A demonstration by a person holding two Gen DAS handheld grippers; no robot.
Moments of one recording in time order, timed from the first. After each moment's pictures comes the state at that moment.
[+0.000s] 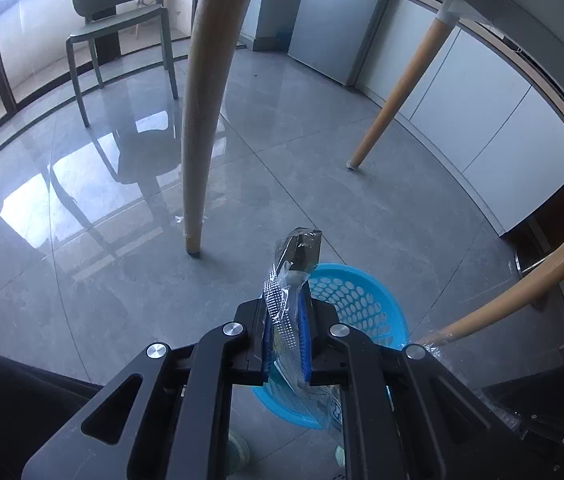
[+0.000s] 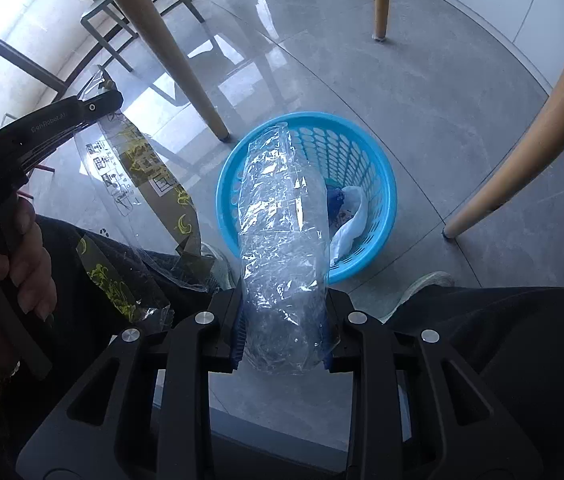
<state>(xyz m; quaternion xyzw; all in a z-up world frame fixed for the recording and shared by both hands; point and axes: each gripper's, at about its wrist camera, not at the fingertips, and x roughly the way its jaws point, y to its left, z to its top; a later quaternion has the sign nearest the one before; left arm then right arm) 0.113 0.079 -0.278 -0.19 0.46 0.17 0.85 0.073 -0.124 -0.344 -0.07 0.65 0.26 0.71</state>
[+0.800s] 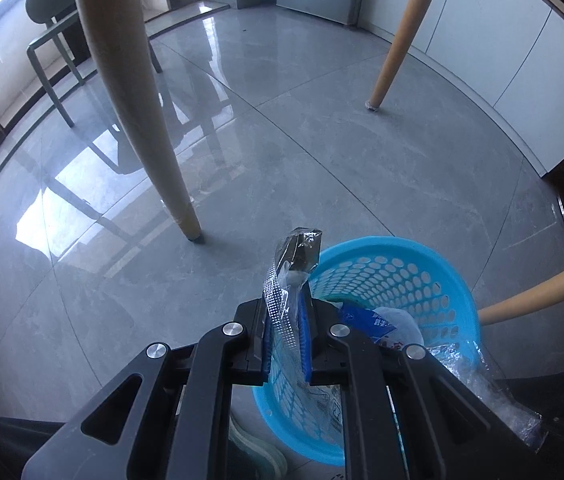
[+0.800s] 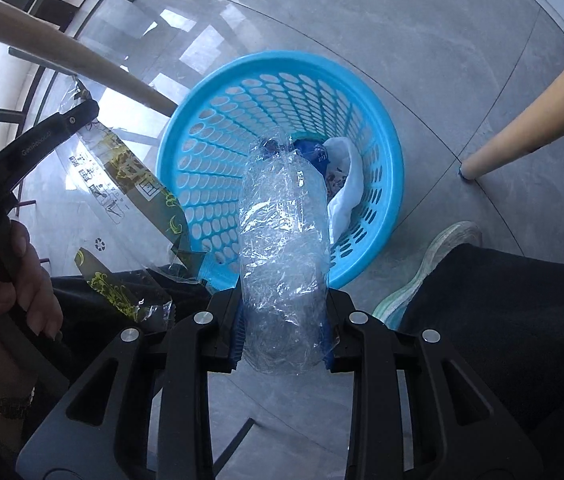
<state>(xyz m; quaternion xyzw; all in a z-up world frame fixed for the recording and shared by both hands) 0.191 0.080 -0.369 -0.12 0.55 0.17 0.81 0.132 -0.122 -0.457 0.00 0.74 0.18 0.65</state>
